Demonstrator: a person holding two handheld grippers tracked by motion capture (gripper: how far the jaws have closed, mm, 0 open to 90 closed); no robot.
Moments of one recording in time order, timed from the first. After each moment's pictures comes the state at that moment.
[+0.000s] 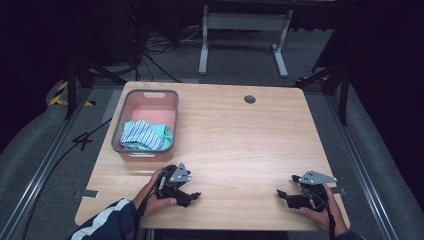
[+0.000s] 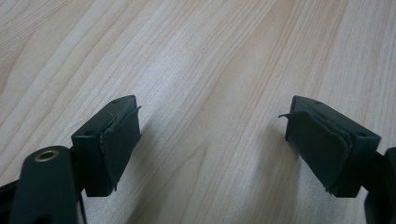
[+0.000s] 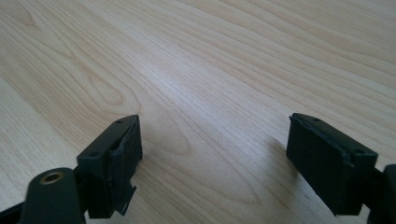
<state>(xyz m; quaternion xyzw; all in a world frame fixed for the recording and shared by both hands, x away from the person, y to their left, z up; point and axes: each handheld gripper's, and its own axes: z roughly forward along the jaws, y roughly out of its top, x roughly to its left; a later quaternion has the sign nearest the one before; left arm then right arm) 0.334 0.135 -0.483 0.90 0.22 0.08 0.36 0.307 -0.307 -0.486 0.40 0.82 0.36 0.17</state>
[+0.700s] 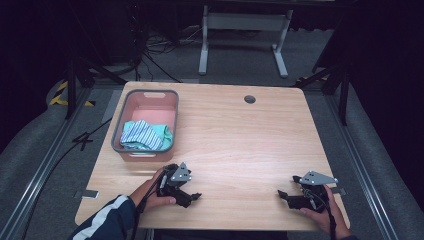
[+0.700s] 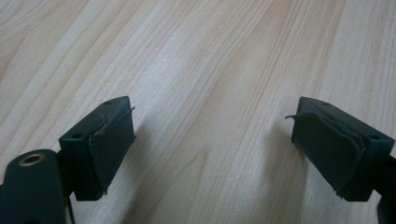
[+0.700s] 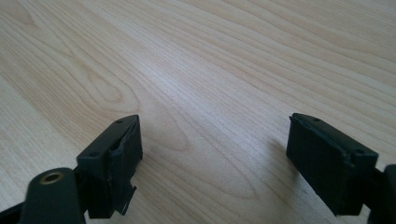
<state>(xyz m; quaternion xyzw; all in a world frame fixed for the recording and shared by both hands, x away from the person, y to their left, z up) 0.338 0.133 -0.483 0.91 0.21 0.08 0.36 0.306 -0.308 -0.487 0.40 0.82 0.36 0.17</state>
